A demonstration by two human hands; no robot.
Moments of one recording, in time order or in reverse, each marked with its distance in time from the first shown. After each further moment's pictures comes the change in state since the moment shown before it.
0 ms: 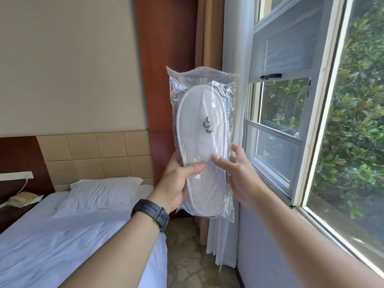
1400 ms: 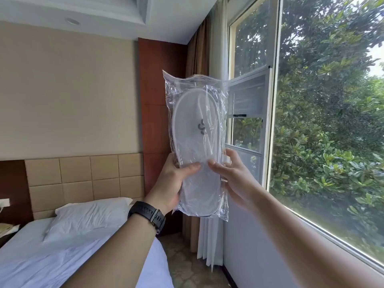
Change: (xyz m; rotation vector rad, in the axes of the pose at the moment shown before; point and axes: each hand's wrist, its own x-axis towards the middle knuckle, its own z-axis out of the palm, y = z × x) left_hand -0.328 0.212 -0.110 -0.071 -0.184 0.127; right_hand -0.284 -0.117 0.330 -0.228 0.213 -0.055
